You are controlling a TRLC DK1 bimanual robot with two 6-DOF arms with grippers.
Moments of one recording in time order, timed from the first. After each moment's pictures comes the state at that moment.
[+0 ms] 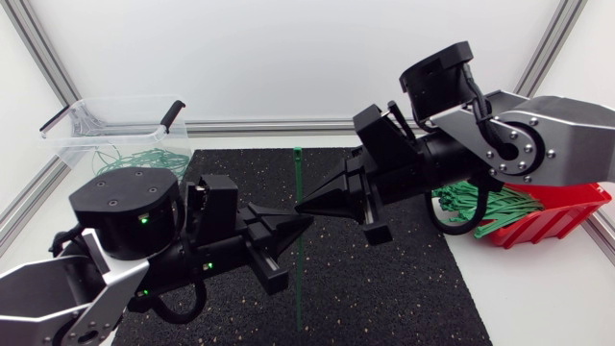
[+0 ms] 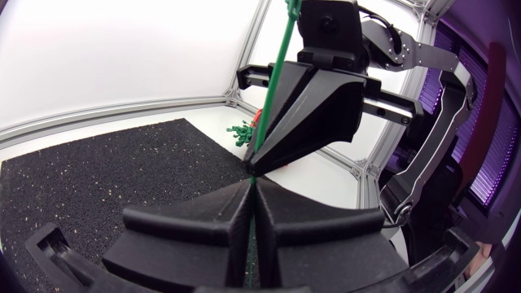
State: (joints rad) left arm -0.77 1.27 0.46 0.56 0.29 -0.27; right arm 0.52 1.42 0.98 -0.34 -0.87 -0.42
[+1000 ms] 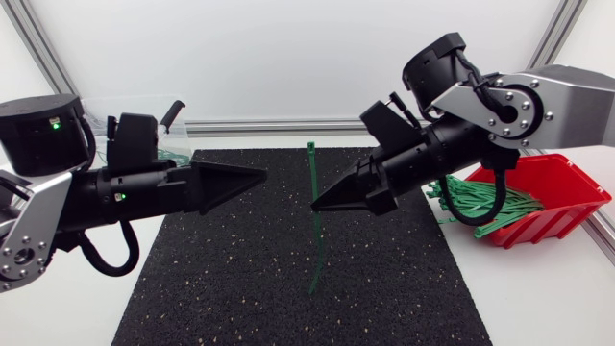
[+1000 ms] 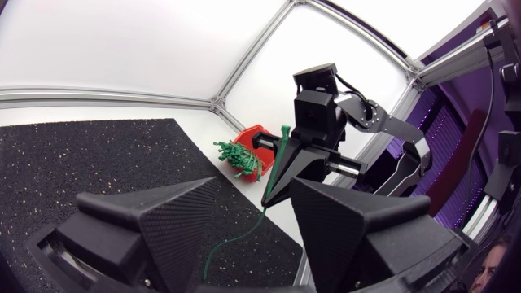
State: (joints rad) left arm -0.35 1.14 0.60 0.29 0.83 -0.45; right arm 0.47 1.48 1.10 -0.62 -0.86 -0.30
